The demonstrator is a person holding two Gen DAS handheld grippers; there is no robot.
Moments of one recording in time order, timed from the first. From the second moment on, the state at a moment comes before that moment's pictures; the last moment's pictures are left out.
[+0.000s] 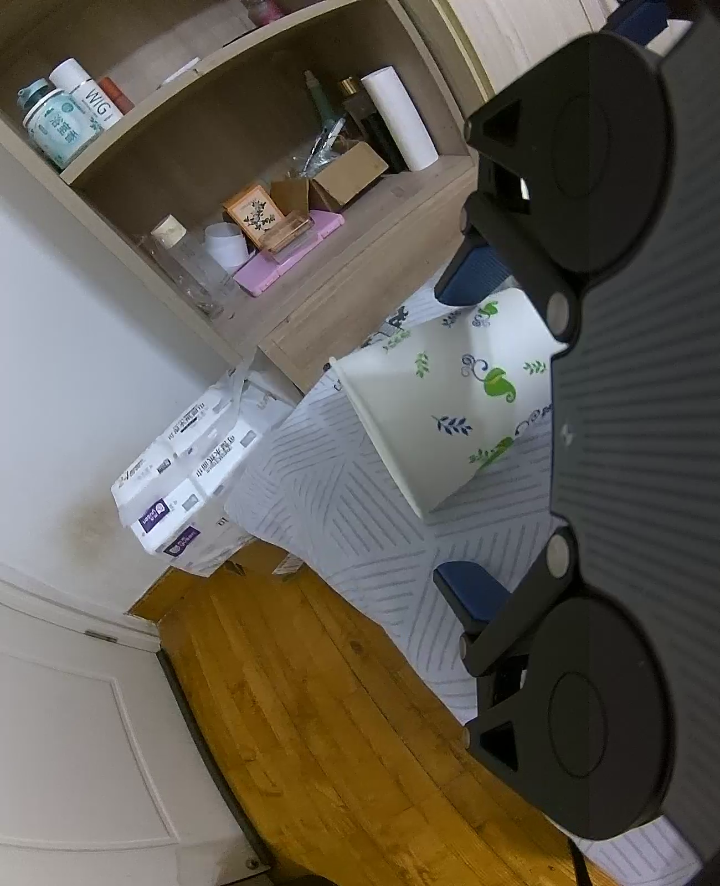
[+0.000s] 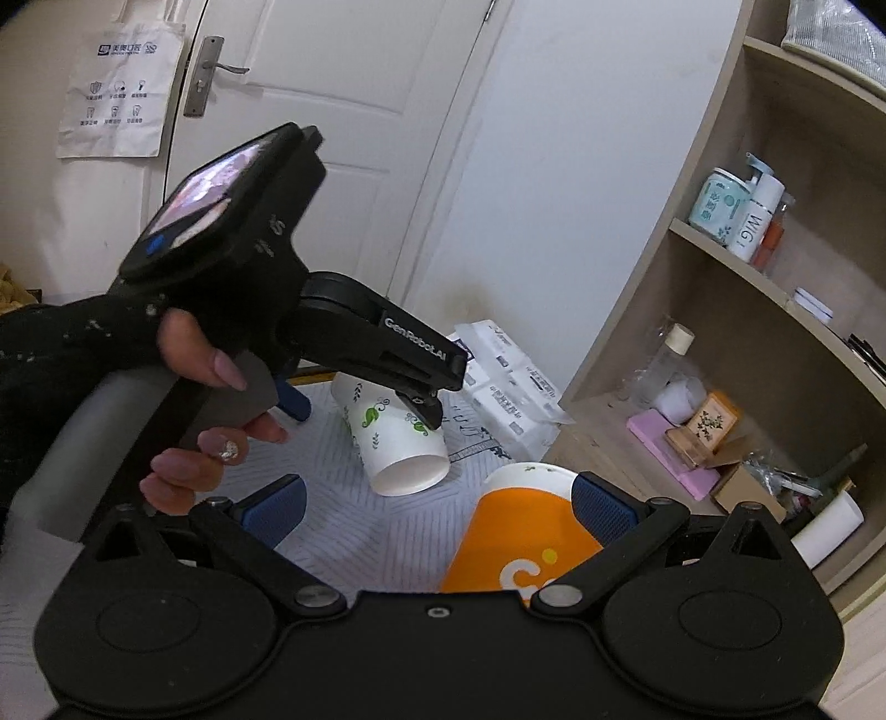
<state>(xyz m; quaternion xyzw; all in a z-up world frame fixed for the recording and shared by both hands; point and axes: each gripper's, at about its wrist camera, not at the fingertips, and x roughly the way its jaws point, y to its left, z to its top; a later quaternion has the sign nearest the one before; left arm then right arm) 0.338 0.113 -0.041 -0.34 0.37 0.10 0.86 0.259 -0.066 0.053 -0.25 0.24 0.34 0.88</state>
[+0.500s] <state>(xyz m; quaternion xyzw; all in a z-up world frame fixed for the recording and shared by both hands) 0.335 0.115 -0.041 -0.37 0.36 0.06 0.86 0.262 -0.095 0.043 -0.20 0.27 0.33 0.88</state>
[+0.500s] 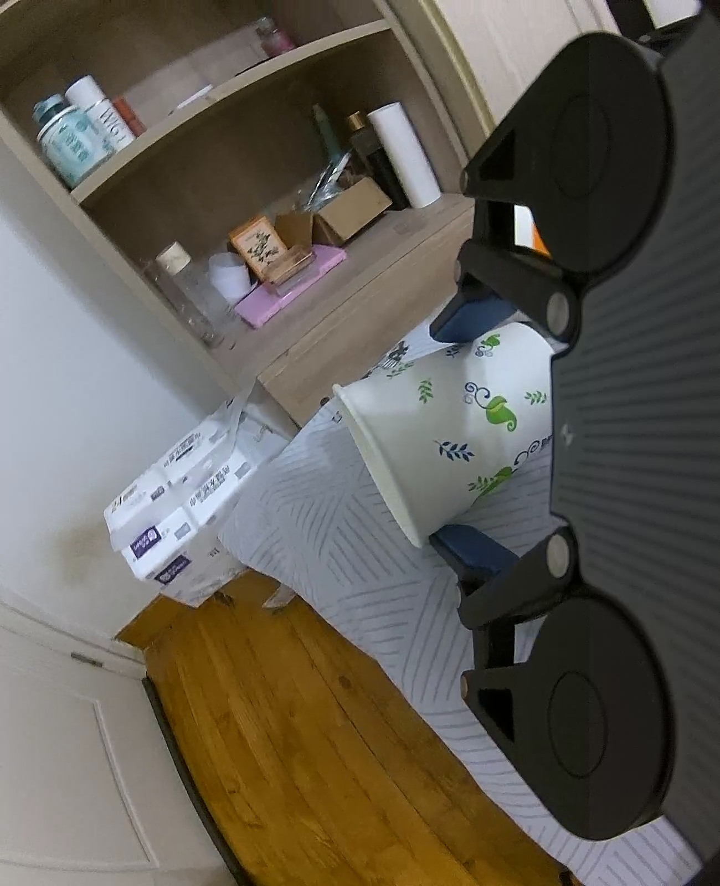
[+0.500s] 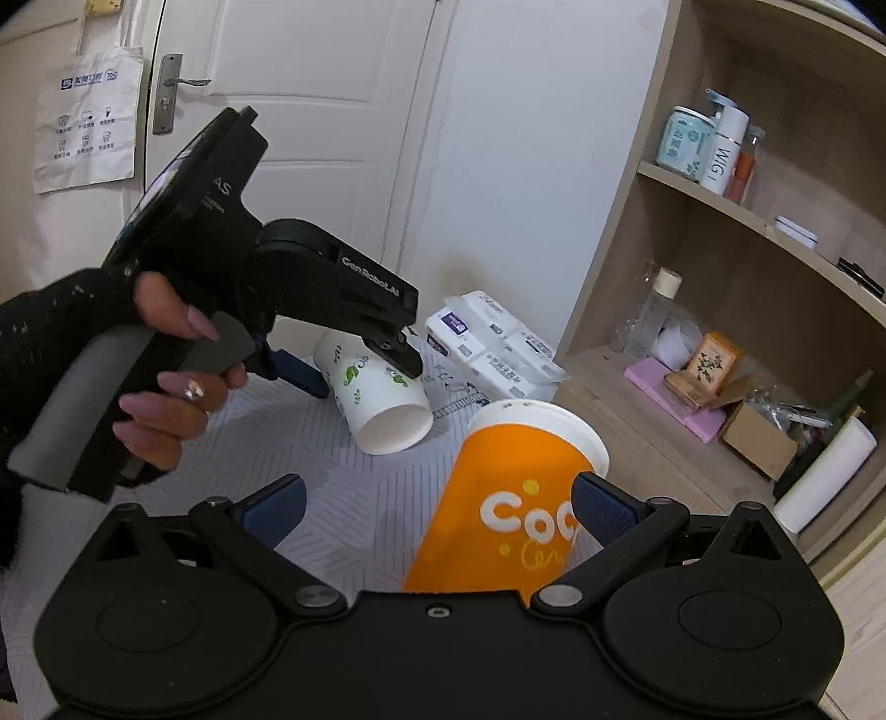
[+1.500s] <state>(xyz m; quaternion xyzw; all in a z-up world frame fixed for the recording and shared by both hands) 0.241 0.109 -0.056 -0.38 0.48 -0.20 0.77 0.203 -0.065 0.032 -0.30 0.28 0.39 0.82</state>
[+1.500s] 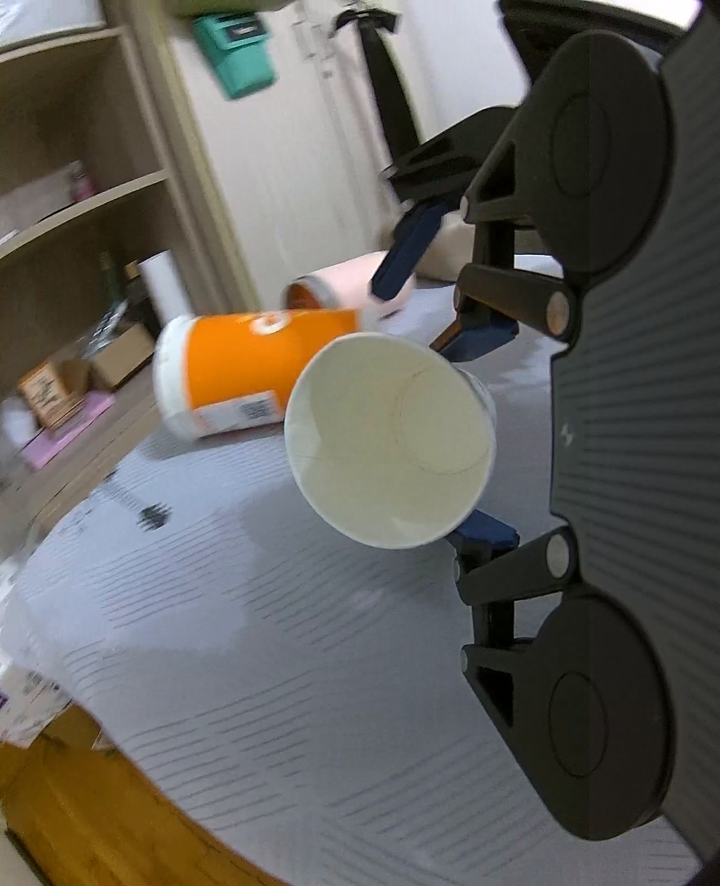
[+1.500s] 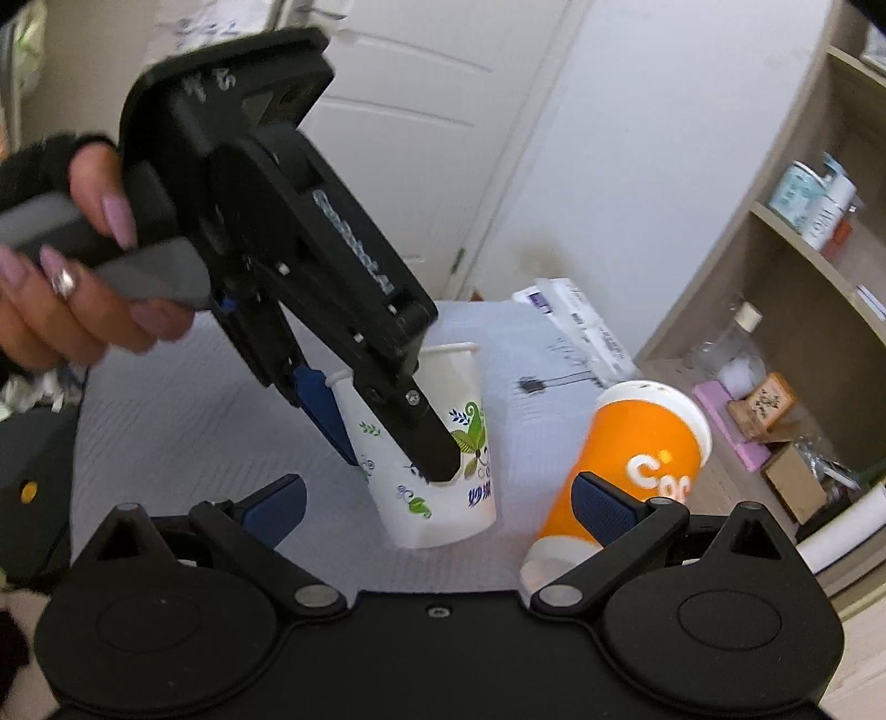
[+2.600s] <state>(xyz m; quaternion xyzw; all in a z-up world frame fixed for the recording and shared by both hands) 0.244 0.007 -0.072 -0.34 0.56 -0.32 0.69 0.173 -0.158 0.006 -0.21 0.38 0.35 0.83</state>
